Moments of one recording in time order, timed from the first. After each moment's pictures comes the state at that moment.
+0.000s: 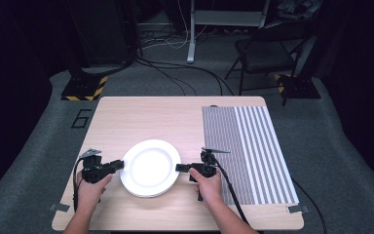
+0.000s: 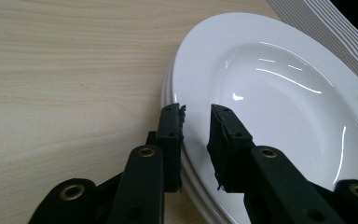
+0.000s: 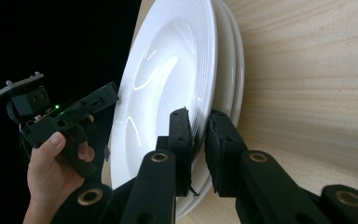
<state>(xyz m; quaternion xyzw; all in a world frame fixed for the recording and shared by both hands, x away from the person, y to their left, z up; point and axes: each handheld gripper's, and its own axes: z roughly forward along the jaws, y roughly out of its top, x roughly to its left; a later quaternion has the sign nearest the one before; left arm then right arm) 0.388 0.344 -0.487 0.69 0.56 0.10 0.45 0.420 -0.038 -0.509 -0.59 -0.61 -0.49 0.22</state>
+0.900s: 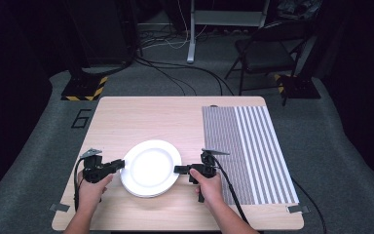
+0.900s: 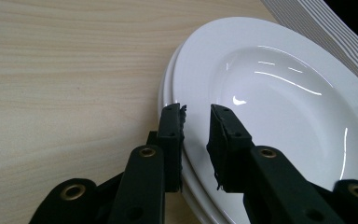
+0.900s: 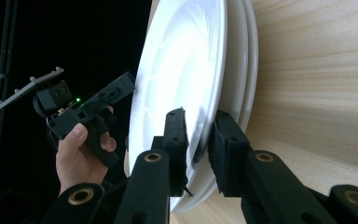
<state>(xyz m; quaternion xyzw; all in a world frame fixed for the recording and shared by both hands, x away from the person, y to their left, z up) 0.389 0.343 -0.488 0.69 0.56 0.10 0.45 0.420 -0.039 -0.515 -0.58 -0.59 -0.48 0.27</state>
